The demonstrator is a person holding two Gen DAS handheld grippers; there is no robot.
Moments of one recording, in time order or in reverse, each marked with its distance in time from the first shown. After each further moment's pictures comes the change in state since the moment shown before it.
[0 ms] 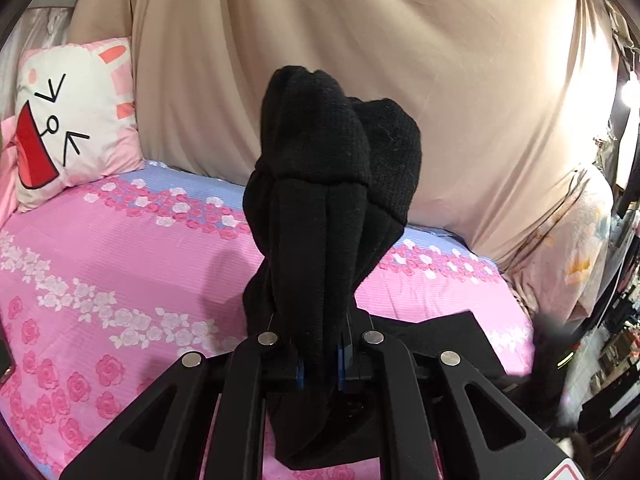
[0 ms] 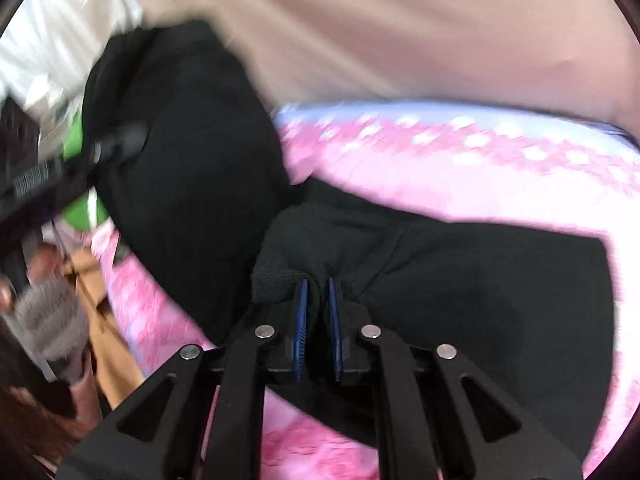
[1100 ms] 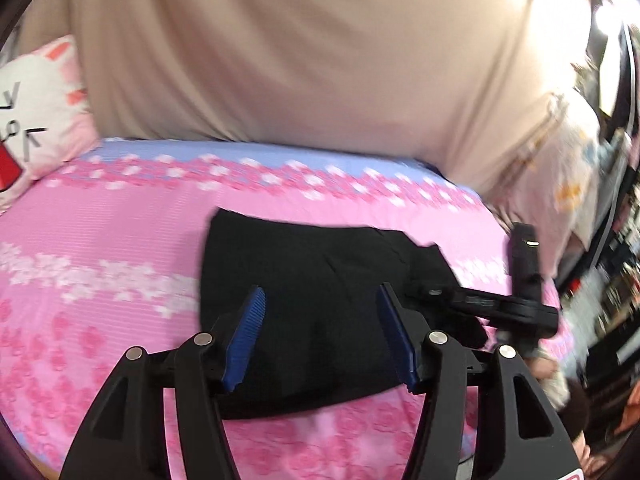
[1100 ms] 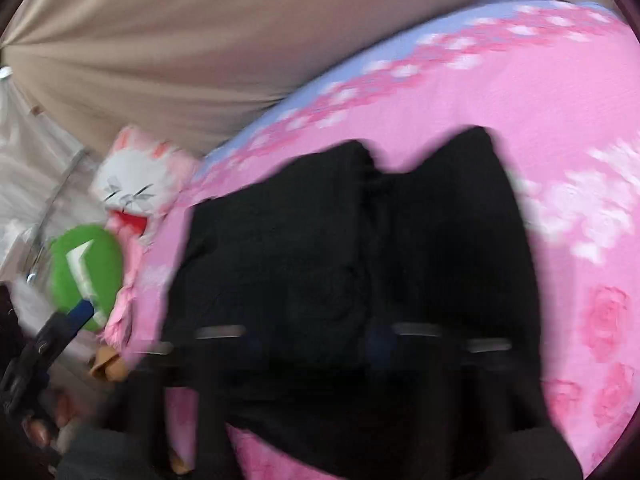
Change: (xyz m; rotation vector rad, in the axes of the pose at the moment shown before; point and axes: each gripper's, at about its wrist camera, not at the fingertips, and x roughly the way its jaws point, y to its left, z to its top) left arm 0.022 -0.076 -0.044 0.117 0.161 -0.003; right arm -0.062 -0.144 -0.028 0.465 -0.187 0.082
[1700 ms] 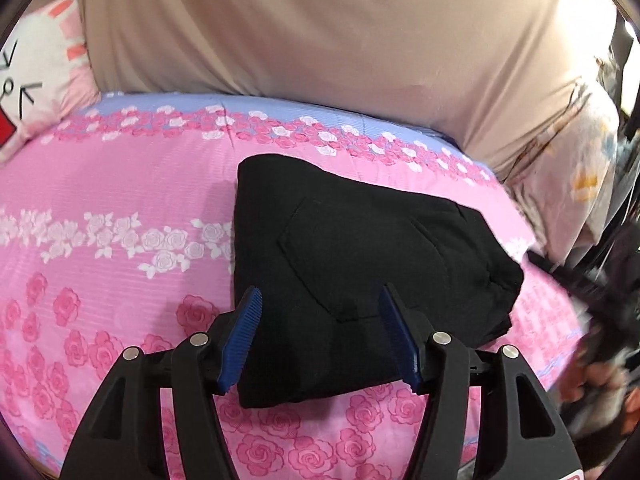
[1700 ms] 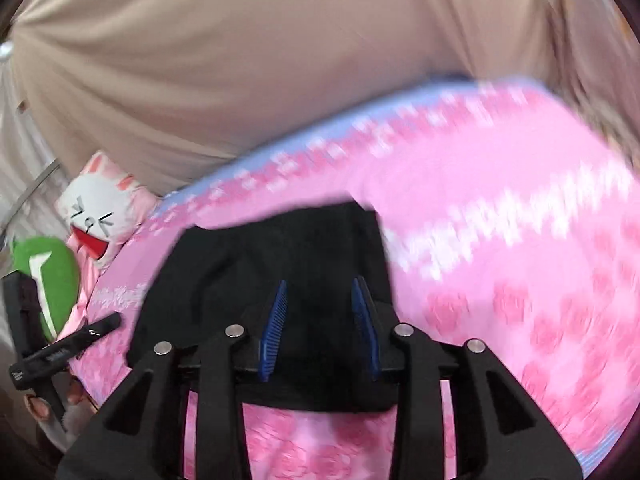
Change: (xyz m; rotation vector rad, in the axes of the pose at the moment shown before) left arm 0.043 0.003 -0.028 -0.022 0.121 0.011; right arm -0.092 0.022 -0.020 -0.138 -0.201 -0.266
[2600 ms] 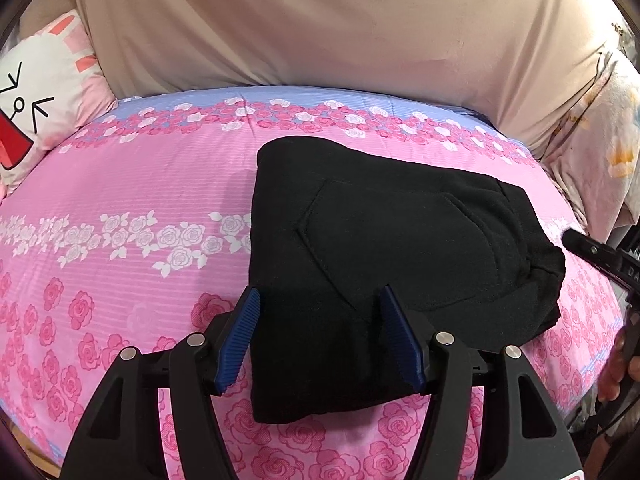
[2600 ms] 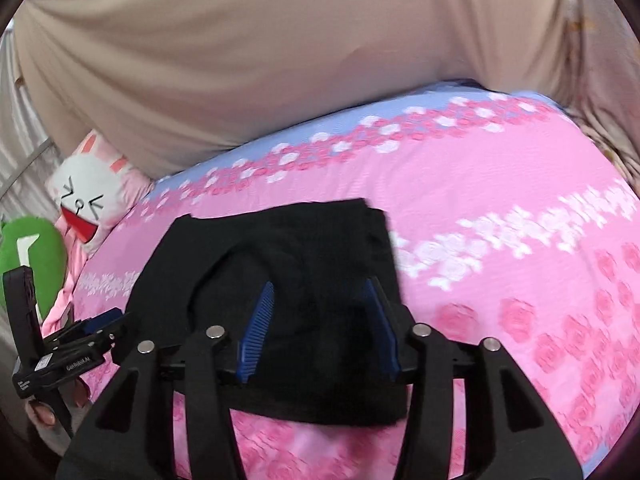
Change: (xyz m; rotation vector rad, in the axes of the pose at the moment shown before) left arm 0.027 0.000 -0.005 0.032 0.040 0.130; right arm 0.020 -0.017 -0.010 0.039 0.067 -0.083
